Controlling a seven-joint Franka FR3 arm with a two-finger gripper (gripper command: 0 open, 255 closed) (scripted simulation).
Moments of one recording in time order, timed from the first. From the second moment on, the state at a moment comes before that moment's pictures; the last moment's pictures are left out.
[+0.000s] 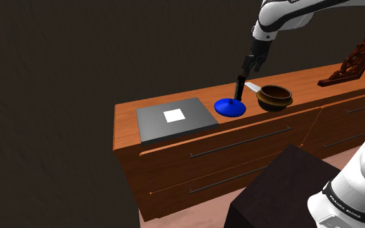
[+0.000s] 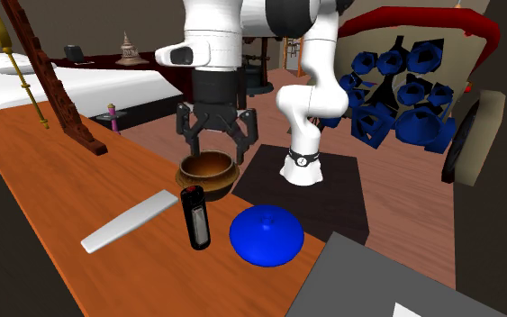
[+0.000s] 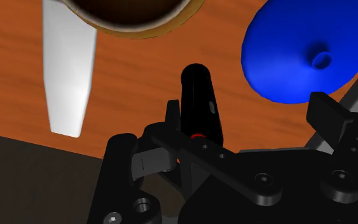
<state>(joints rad) -0.01 -0.23 -0.25 -2.16 -0.04 2.05 -0.26</state>
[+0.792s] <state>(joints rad) -0.02 0.01 -0.29 -2.06 0.06 2.19 -0.40</state>
